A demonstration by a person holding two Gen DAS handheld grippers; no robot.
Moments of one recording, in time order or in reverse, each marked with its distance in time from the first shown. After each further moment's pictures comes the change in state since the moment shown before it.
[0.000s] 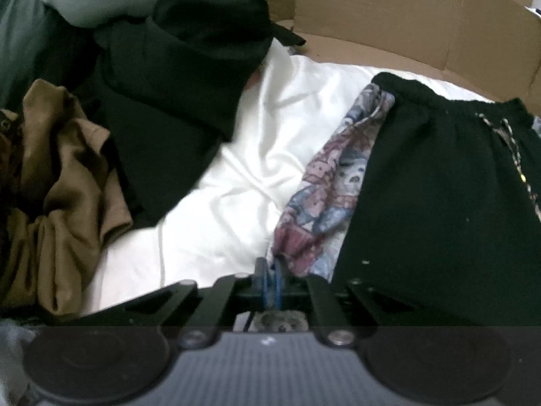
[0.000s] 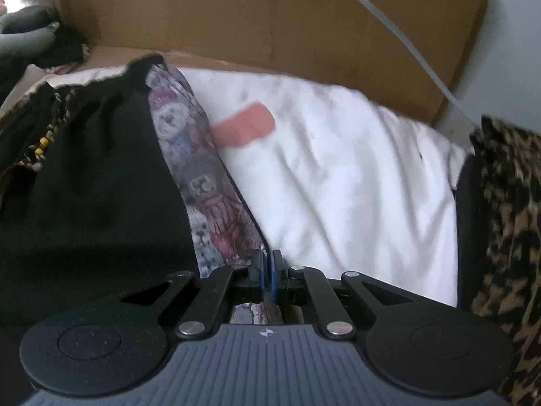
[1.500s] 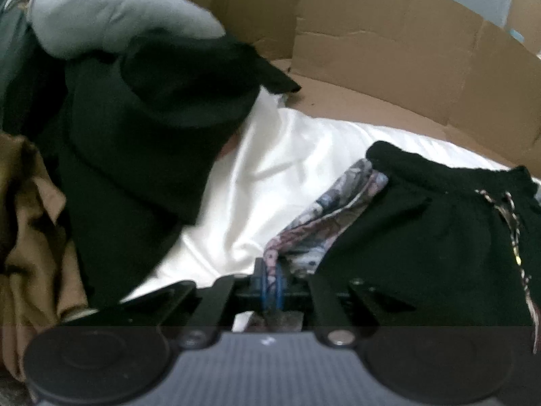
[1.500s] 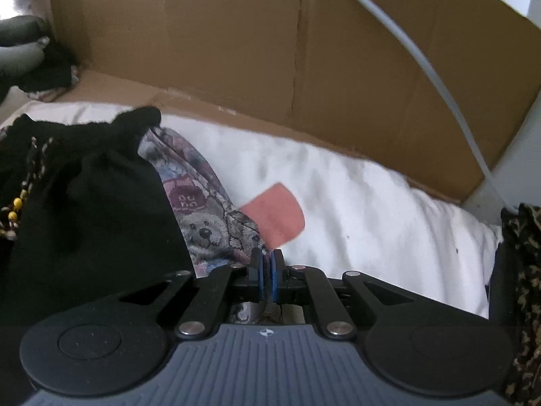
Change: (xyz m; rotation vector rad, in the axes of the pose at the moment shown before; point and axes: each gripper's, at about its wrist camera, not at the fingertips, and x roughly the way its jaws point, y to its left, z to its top) left arm 0.025 -0.013 0.040 -0.096 -0.107 -0.036; right arm 0.051 0.031 0.057 -0.033 -0.047 -0.082
